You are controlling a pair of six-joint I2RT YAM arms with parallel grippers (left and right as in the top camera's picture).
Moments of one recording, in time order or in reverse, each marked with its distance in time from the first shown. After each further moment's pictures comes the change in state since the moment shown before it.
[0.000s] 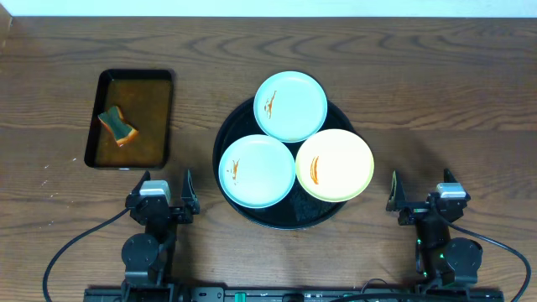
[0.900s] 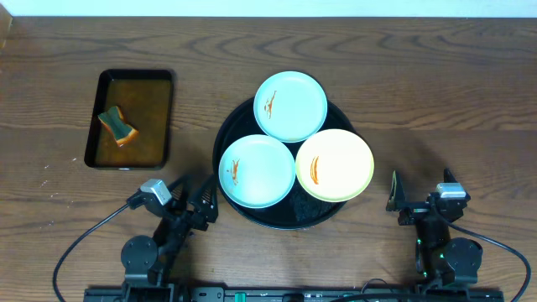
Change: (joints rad) left arm -0.002 0.000 -0.007 0.055 0.381 -0.576; right arm 0.000 0.000 0.000 0.000 0.000 0.000
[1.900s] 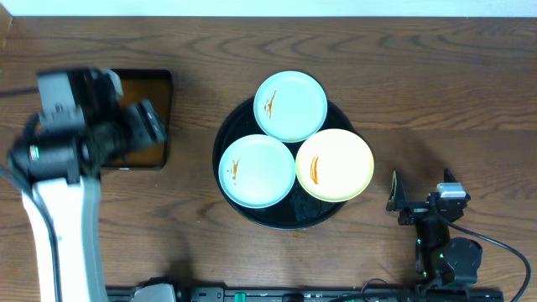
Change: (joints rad) left arm 0.214 1.305 1.499 -1.147 -0.212 0.392; right arm 0.000 0.003 0.000 0.000 0.005 0.000
